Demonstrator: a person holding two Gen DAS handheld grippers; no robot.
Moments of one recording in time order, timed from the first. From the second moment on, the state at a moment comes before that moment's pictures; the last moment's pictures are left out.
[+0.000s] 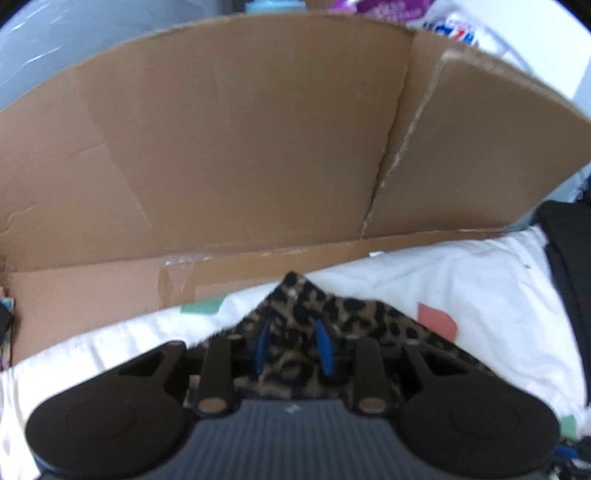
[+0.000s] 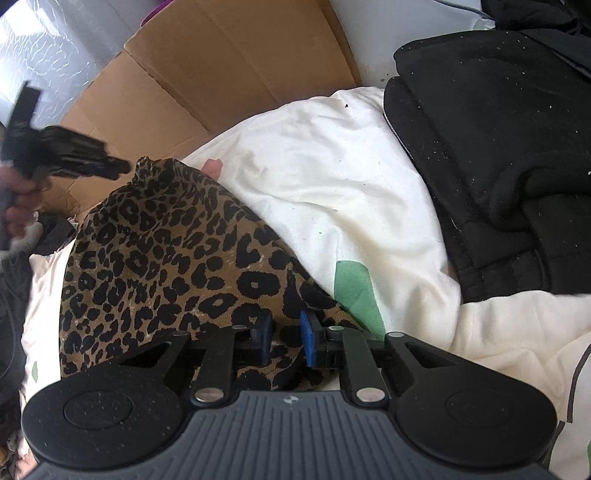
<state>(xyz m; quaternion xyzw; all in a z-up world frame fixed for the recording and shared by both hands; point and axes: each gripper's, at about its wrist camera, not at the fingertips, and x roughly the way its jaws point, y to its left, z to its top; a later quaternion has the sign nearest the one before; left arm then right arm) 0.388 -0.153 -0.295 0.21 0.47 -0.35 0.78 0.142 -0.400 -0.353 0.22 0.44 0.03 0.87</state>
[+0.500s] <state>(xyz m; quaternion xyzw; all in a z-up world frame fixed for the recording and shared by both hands) 0.372 -0.123 -0.313 0.18 0.52 -0.34 0.77 0.141 -0.399 -0.352 0.21 0.44 0.04 0.87</state>
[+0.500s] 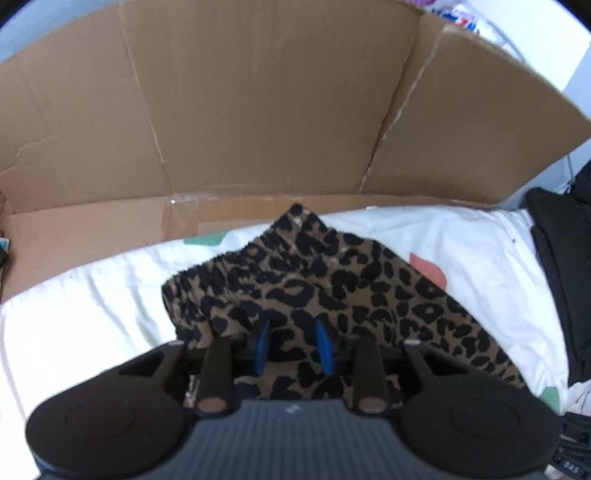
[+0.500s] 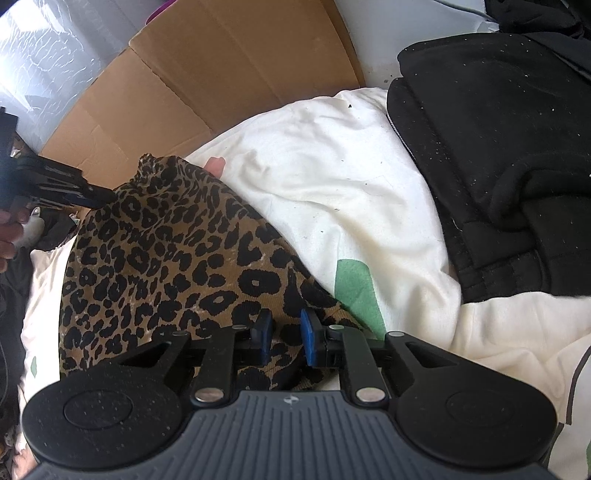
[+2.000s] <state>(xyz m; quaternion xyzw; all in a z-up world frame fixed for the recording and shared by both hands) 0.368 -0.093 -0.343 0.21 0.53 -0.29 0.77 0.142 -0.402 -0.356 0.21 0.44 0.05 0.87</state>
